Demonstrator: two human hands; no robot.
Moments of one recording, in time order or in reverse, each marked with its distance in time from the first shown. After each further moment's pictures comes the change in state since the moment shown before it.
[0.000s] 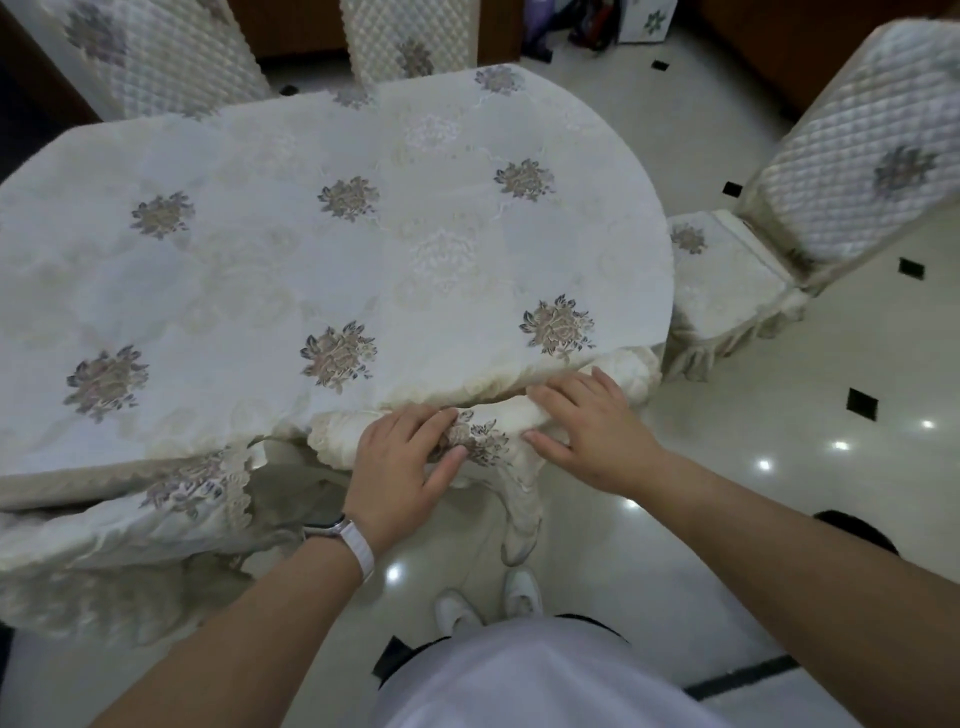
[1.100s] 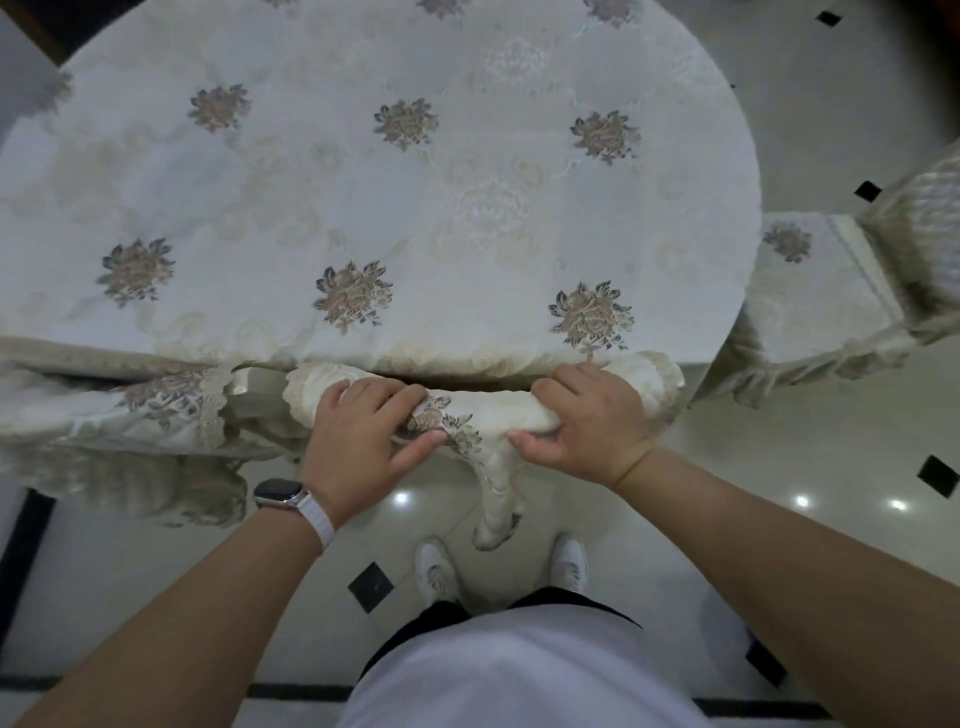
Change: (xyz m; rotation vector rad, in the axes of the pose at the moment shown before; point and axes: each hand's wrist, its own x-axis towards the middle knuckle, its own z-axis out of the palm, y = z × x) left_hand 0.001 0.014 0.004 0.190 -0.004 -0.173; right_hand 0.035 0.046 0.029 0.130 0.283 -0.325
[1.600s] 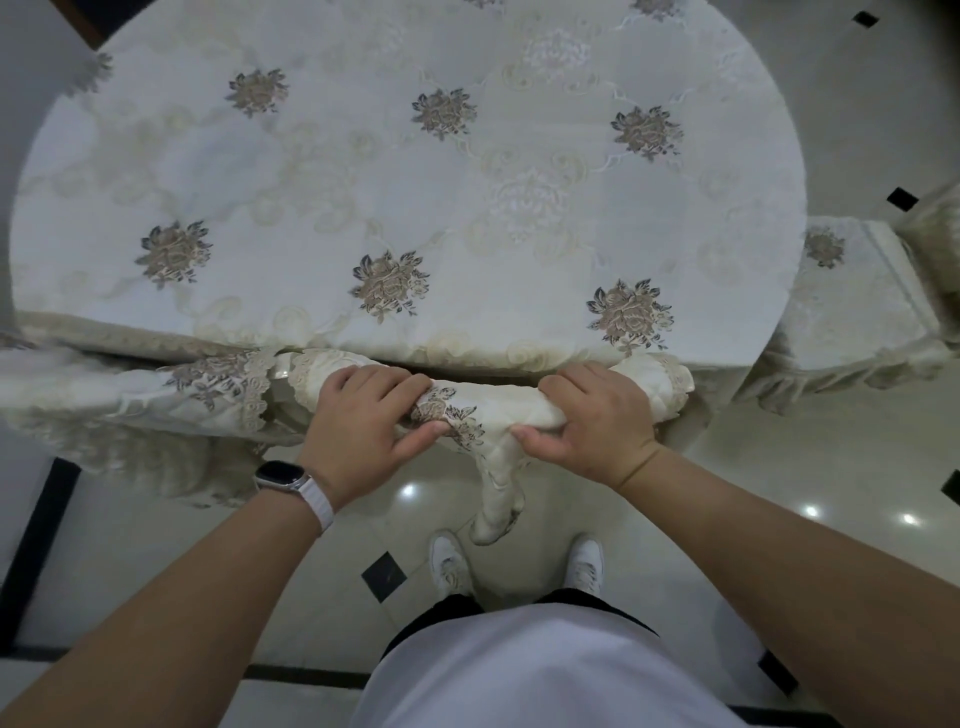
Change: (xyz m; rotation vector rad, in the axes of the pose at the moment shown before) left_hand -0.012 -0.040 -0.014 0.064 0.078 0.069; right_hand 0.014 -0.033 0.024 -0.007 0.032 0.014
